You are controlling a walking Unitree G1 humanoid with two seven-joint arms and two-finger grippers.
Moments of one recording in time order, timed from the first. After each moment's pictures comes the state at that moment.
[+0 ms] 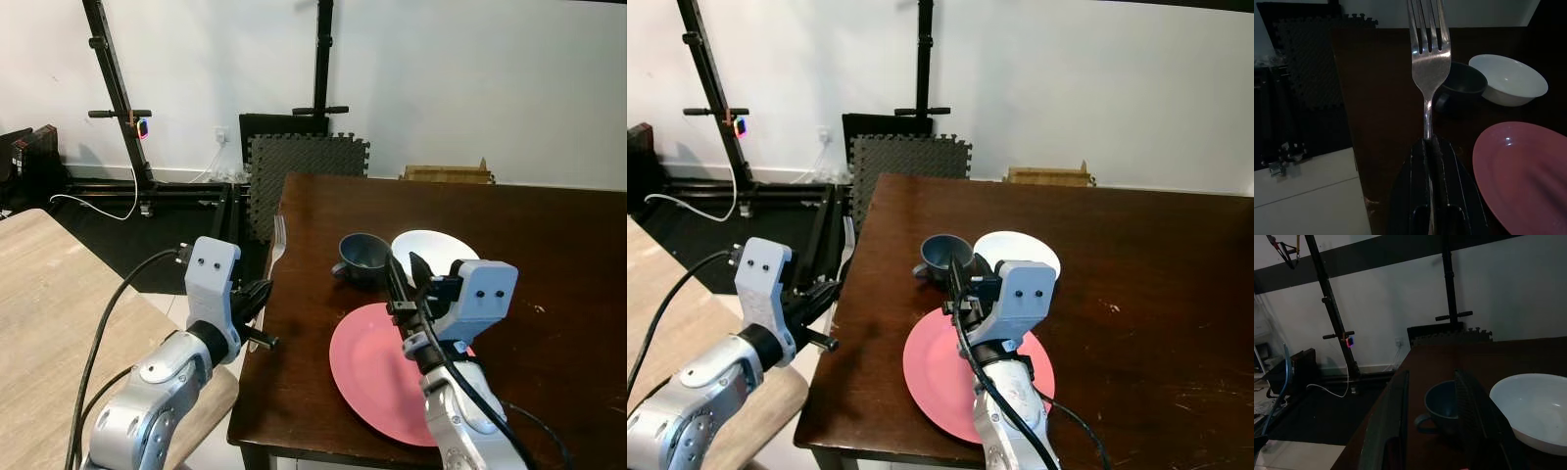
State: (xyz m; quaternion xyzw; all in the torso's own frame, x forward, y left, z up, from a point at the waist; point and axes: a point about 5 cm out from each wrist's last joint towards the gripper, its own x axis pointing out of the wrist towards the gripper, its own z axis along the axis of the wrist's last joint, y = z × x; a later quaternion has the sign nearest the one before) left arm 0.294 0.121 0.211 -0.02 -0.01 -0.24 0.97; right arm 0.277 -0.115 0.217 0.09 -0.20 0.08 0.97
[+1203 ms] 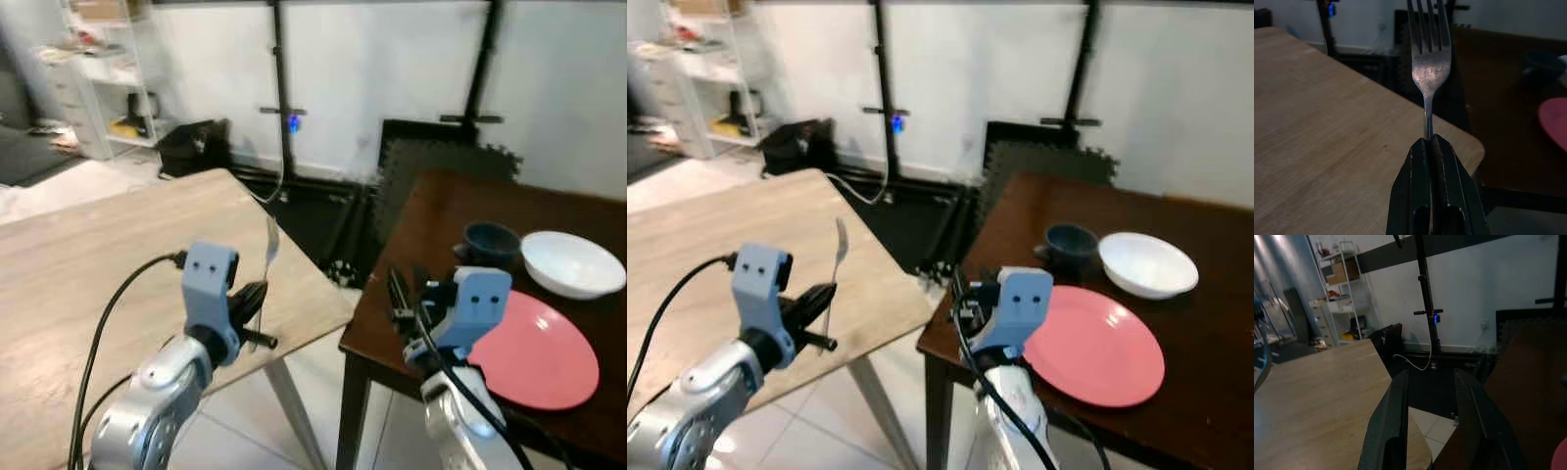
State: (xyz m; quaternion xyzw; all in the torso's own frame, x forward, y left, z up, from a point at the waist) left arm 0.294 0.120 0.211 -0.04 -0.01 -0.22 0.98; right arm 0.280 -0.120 0.209 0.08 -0.18 0.06 0.98
